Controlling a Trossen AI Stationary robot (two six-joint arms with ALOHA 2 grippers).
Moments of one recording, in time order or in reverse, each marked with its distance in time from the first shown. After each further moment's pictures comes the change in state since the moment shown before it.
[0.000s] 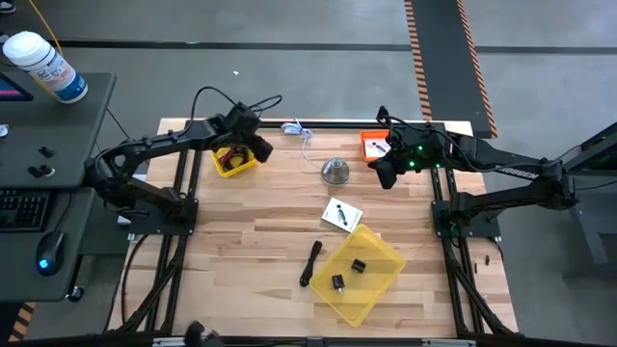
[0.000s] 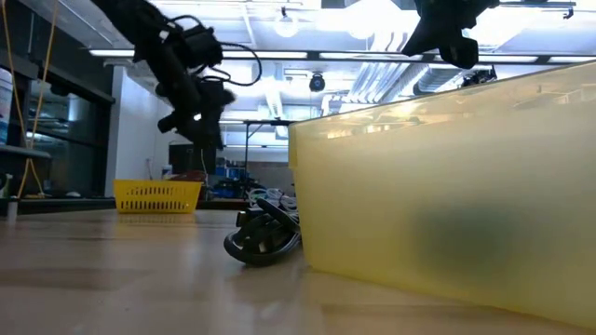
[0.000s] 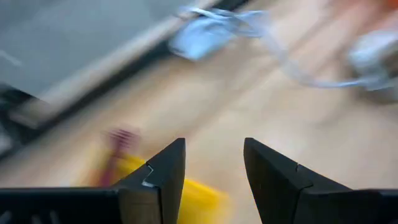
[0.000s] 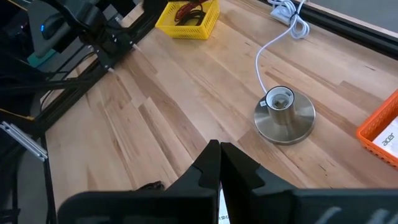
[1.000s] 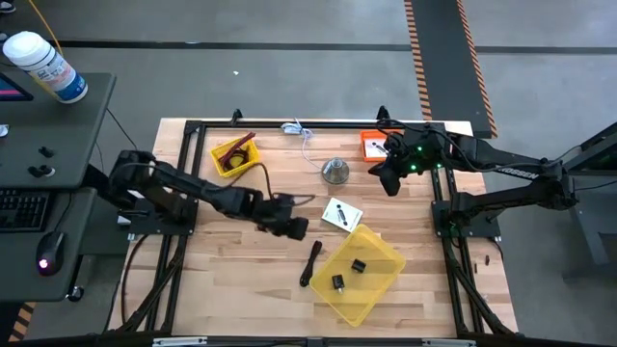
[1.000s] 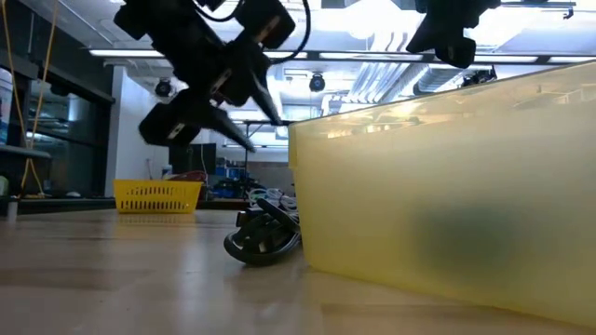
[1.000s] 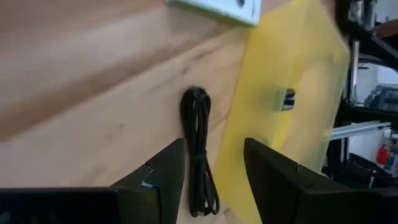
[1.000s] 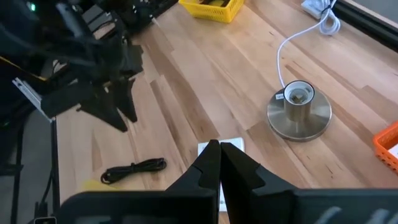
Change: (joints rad) left arm -0.818 0.222 0.026 0.280 0.119 -1.184; right arm 0.000 0.000 0.001 -0.025 -0.095 -0.135
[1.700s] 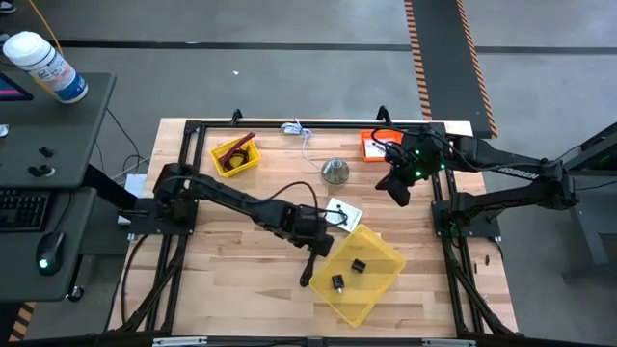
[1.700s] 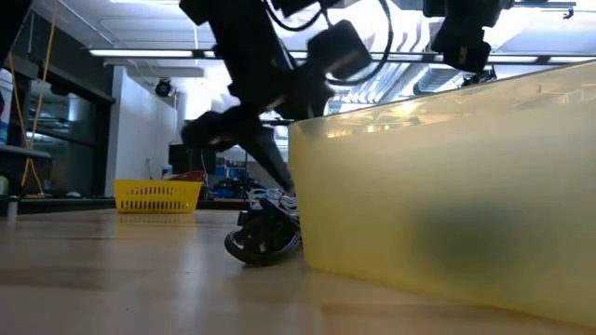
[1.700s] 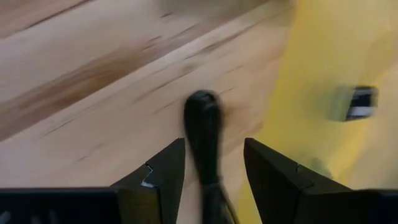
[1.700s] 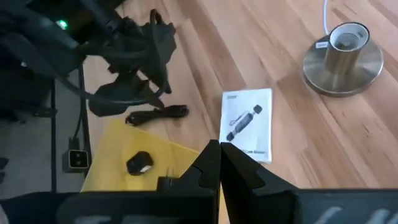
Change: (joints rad) left arm -0.048 0.370 0.455 -0.377 -0.052 0.070; right arm 0.003 -0.002 0.000 -0.141 -0.179 -0.059
